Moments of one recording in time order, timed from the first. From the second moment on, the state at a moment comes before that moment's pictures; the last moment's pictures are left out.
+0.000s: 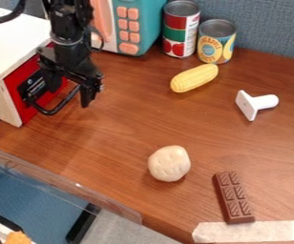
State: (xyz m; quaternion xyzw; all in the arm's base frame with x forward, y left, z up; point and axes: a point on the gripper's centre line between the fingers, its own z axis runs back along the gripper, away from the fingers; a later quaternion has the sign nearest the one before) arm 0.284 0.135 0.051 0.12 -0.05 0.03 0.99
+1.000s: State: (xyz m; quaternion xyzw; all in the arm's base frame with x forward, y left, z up) arm 0.287 0.122 0.043 0.09 -0.05 0.06 0.99
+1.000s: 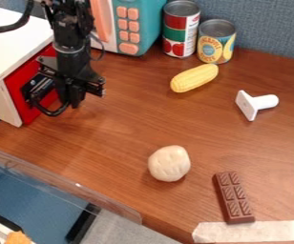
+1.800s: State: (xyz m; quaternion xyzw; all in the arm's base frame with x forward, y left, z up) arm 0.280 0.079 0.052 0.01 -0.05 0.06 1.00
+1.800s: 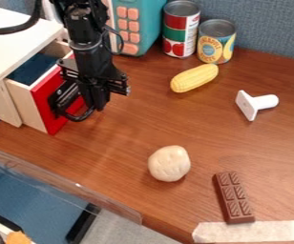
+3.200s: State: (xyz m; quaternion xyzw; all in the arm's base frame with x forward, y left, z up) arm 0.277 0.027 0.069 -0.04 -0.07 0.06 1.00
